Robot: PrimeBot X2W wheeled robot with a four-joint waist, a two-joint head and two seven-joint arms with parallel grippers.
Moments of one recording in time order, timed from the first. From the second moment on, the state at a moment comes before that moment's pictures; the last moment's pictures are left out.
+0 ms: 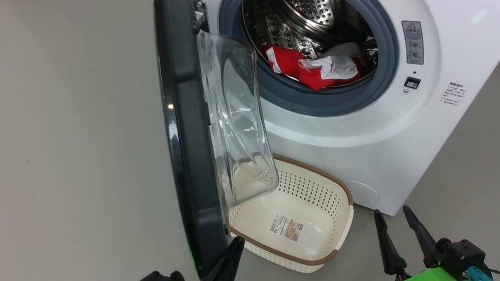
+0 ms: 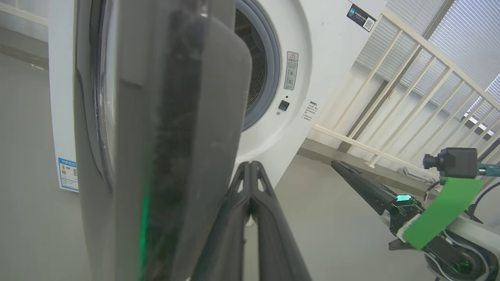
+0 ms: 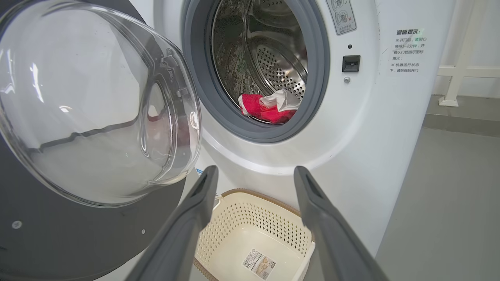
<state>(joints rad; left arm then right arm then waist) -0.02 0.05 -0.44 0.11 -0.48 -0.12 -0.26 0.01 -0.08 0.05 0.25 0.34 0.12 -0.25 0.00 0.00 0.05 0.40</state>
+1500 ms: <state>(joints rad) -0.03 0.04 0.10 0.14 -0.45 -0.06 -0.26 0.01 -0.08 0.06 0.23 0.34 0.12 -0.25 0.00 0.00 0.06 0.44</state>
